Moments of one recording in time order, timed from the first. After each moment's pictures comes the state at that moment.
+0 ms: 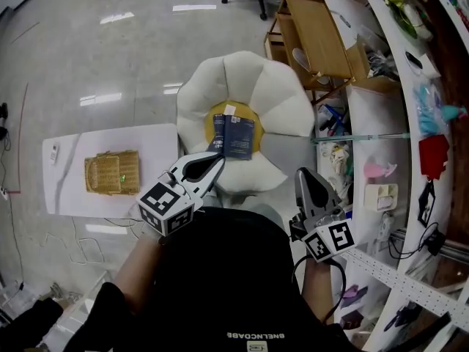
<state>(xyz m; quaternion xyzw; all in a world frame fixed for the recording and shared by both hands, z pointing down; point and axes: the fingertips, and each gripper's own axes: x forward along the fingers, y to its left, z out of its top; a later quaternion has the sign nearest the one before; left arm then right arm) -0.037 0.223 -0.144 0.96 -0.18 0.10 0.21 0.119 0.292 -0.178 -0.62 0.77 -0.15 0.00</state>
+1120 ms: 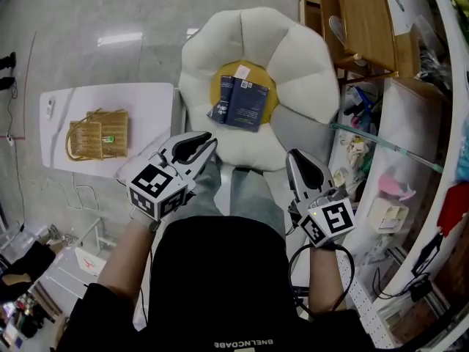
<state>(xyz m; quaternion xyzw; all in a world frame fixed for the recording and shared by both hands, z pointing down) 0.014 0.171 -0.012 0.90 -0.26 0.22 0.28 0.173 0.209 -0.028 -0.50 0.82 -0.26 -0.08</state>
